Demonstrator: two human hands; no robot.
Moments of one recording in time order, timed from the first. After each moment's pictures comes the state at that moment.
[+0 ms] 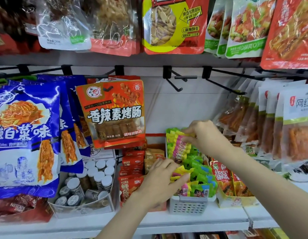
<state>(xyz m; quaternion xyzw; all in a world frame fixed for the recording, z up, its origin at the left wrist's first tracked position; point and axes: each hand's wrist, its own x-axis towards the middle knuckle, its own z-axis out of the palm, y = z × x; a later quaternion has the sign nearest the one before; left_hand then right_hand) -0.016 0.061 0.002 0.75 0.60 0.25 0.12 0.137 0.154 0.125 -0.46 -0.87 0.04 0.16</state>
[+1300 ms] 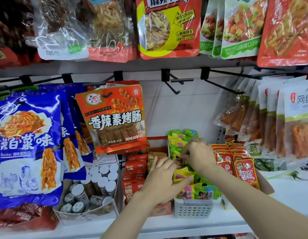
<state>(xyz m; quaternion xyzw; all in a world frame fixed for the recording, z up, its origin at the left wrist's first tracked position) -0.019 0.066 0.012 0.75 0.62 0.20 0.08 0.119 0.159 0.050 -0.56 -0.82 0.00 0.13</state>
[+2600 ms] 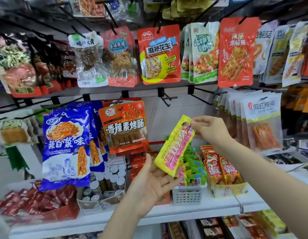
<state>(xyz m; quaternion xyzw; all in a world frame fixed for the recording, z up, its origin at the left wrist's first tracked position) -0.009 -0.061 0.104 0.22 0.27 0.60 0.72 0.168 0.082 0.175 -0.45 -0.58 0.44 0.51</state>
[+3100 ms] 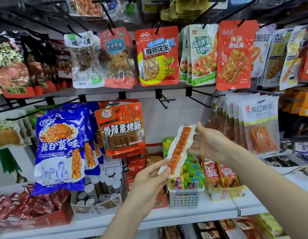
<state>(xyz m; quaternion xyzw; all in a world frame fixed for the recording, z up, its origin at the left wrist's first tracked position) 0.002 -0.051 0.097 0.35 0.42 0.62 0.57 0.178 0.075 0.172 -0.37 -0.46 0.71 0.39</state>
